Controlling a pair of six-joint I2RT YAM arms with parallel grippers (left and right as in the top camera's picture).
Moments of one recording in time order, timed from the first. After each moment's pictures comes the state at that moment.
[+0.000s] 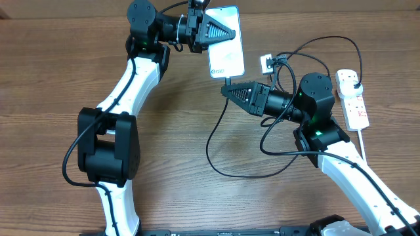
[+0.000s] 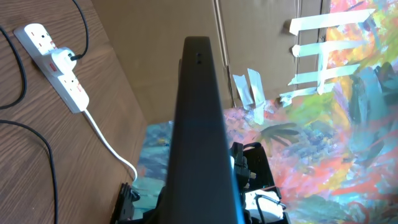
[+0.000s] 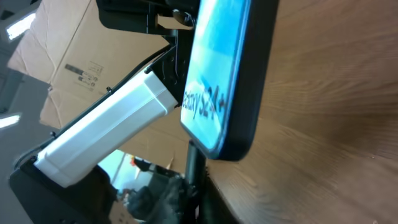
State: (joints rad) left arm -0.22 2.11 1.67 0.87 1.51 -1.75; right arm 0.32 1.33 0.83 0.39 -0.89 0.97
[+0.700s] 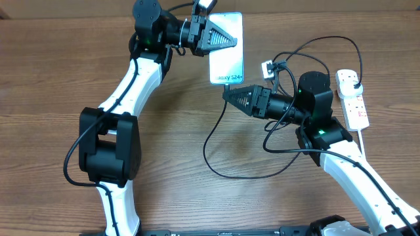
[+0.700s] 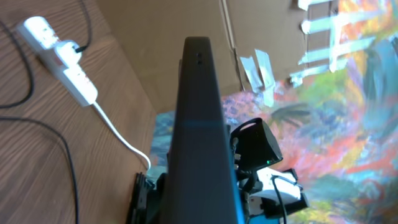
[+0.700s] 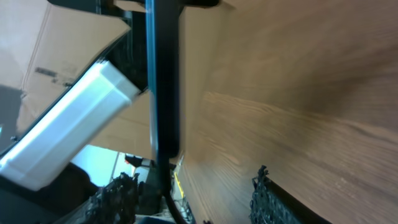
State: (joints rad) left arm -0.22 2.11 1.67 0.71 1.56 -1.52; right arm 0.29 1.33 0.83 0.20 -0.91 0.90
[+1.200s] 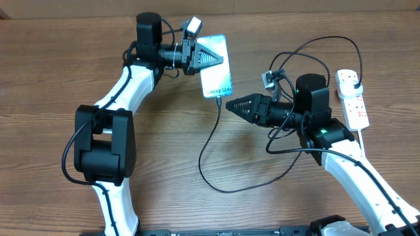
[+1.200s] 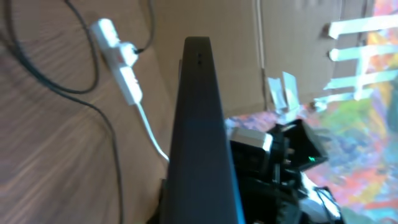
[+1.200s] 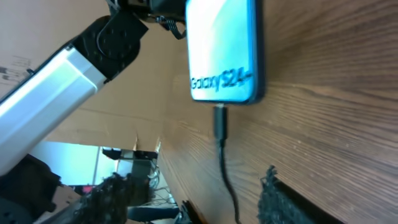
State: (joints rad) left arm -0.17 2.11 1.53 0.12 1.47 -0.87; right arm 0.27 1.33 0.83 -0.04 -0.90 0.75
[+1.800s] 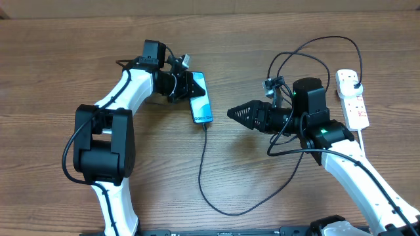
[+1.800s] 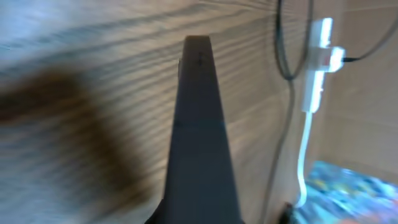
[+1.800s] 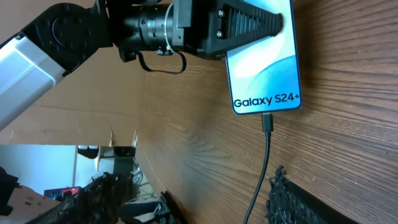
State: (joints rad) left arm -0.16 2.11 1.48 -0.60 0.80 -0.29; right arm 0.27 1.33 0.83 -0.20 -0.84 0.65
